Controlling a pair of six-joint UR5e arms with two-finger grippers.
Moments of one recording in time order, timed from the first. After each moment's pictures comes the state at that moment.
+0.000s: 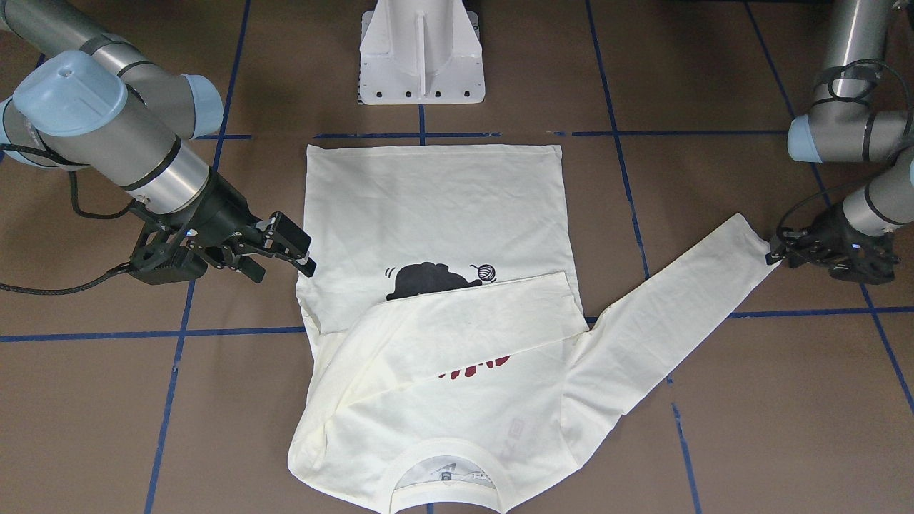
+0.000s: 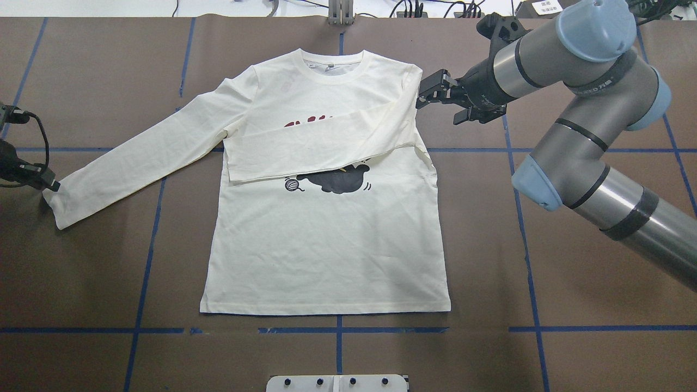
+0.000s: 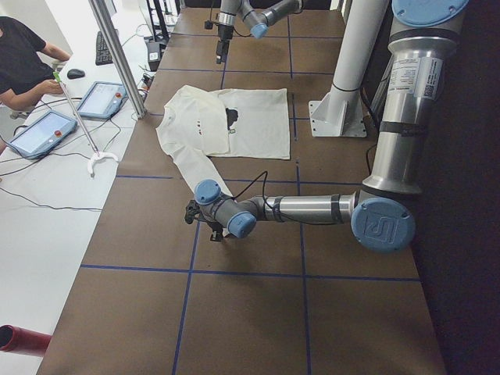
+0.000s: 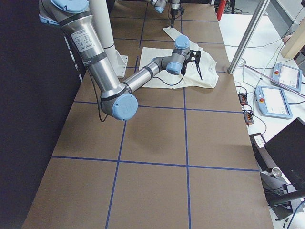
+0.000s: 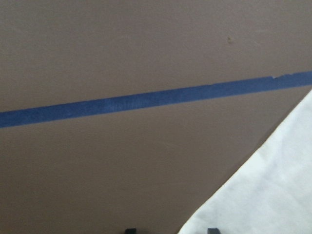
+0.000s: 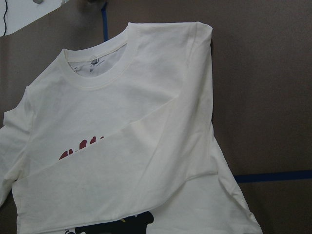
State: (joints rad) left arm -1.09 -1.68 -1.33 -2.19 -2.33 -0.52; right arm 0.87 -1.07 1.63 -1.00 2.16 1.35
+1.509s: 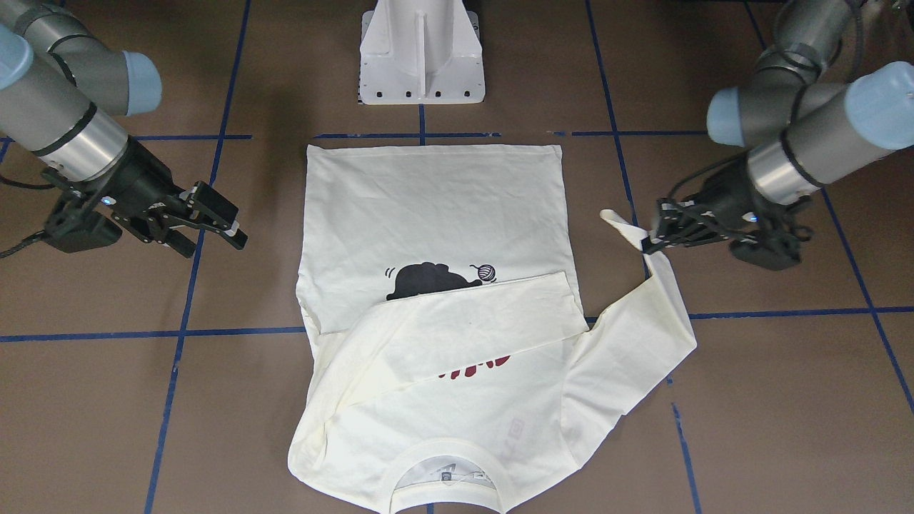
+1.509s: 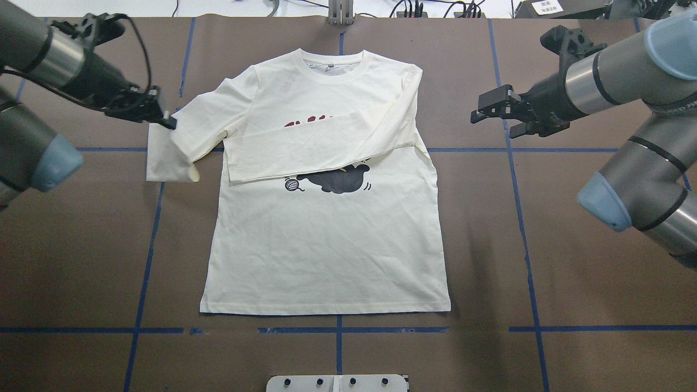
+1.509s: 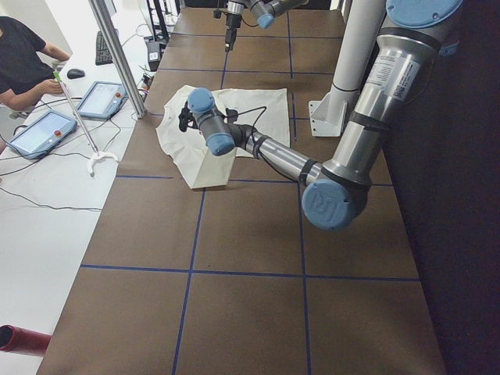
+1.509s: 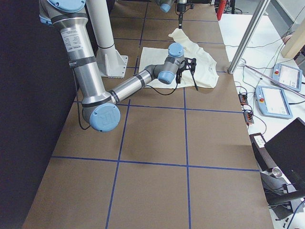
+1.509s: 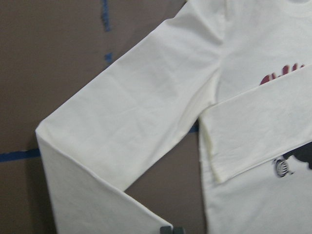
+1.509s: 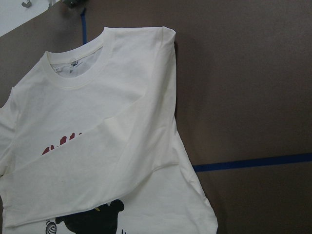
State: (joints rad) left arm -0.99 -2.05 -1.59 -2.16 -2.43 -1.13; right arm 0.95 -1.30 1.80 -0.99 2.23 1.25
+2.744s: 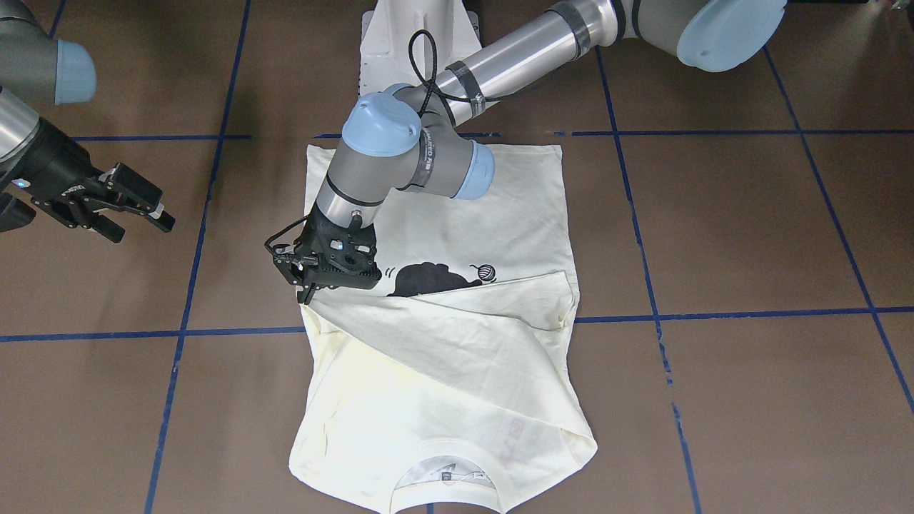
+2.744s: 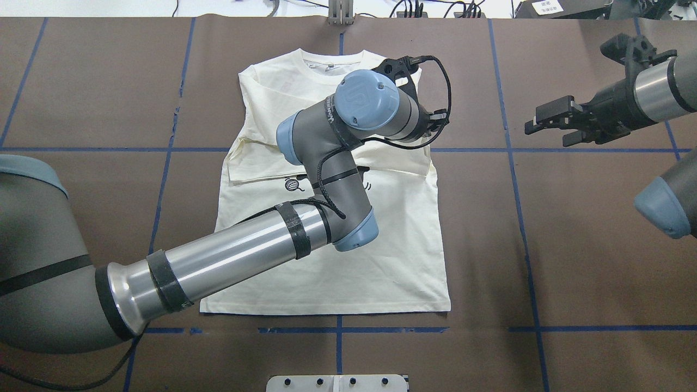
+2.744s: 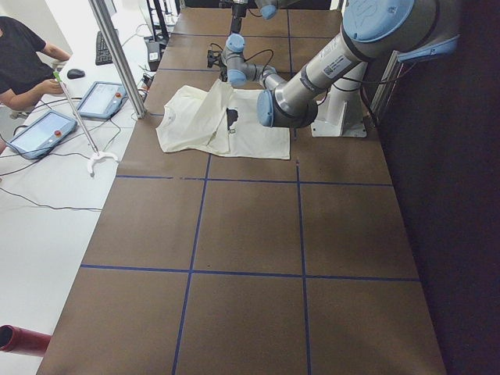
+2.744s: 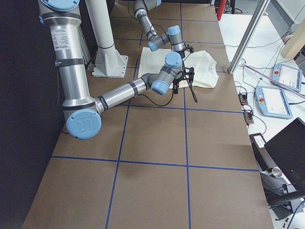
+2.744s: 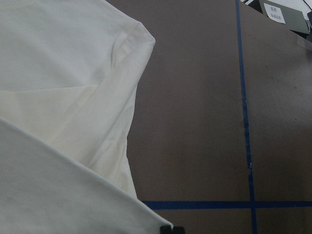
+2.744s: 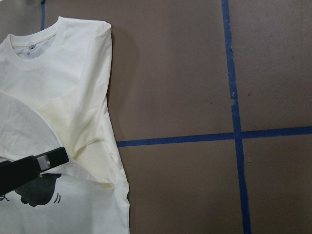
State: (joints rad) left arm -0.54 -2.76 -0.88 -2.39 -1.73 -1.46; right arm 1.03 -1.42 1.84 -0.99 2.31 1.14
